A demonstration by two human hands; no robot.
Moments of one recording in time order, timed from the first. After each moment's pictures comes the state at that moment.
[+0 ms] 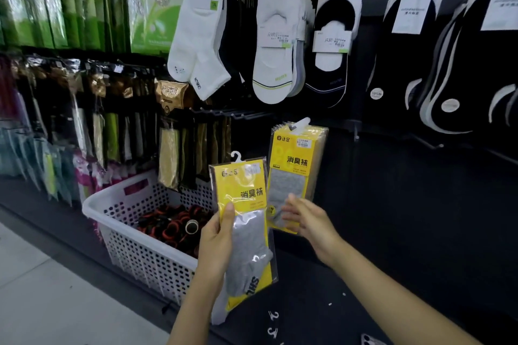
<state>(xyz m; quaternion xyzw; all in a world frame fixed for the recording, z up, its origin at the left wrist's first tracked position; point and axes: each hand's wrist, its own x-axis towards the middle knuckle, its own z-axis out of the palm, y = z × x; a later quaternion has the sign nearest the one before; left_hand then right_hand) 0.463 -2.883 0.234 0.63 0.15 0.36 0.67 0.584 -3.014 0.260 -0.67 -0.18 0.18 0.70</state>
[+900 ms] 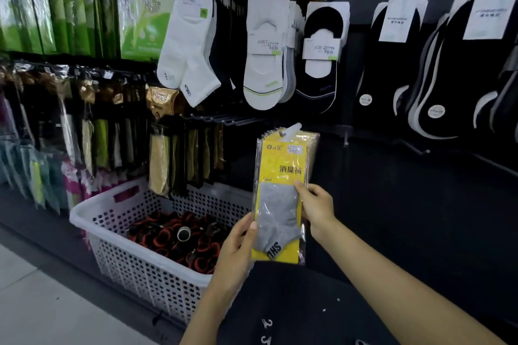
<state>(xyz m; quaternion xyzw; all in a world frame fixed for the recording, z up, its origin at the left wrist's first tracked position) 0.488 -2.903 0.216 0.68 0.09 0.25 0.68 0.622 -3.005 0.285 -0.68 -0.08 0.05 0.73</state>
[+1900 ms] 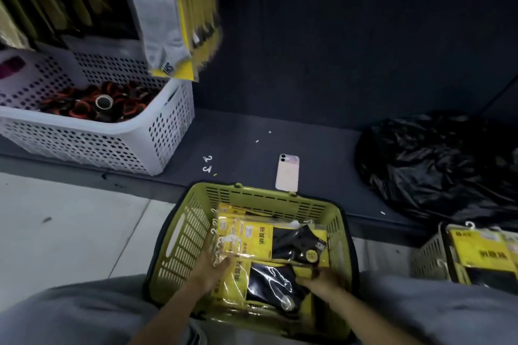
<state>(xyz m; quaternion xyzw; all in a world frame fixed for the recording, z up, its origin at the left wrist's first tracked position) 0.353 -3.056 -0.068 0.82 0.27 -0.19 0.47 0.410 -3.319 -0.073 -0.83 0.19 0.38 0.36</state>
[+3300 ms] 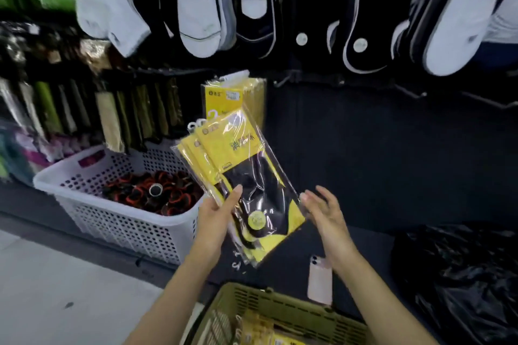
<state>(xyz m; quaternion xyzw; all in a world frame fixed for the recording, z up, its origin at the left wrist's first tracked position) 0.470 -2.991 0.202 0.61 0.17 0.24 0.73 0.535 -3.182 0.207 -0.63 -0.08 0.12 0.77</state>
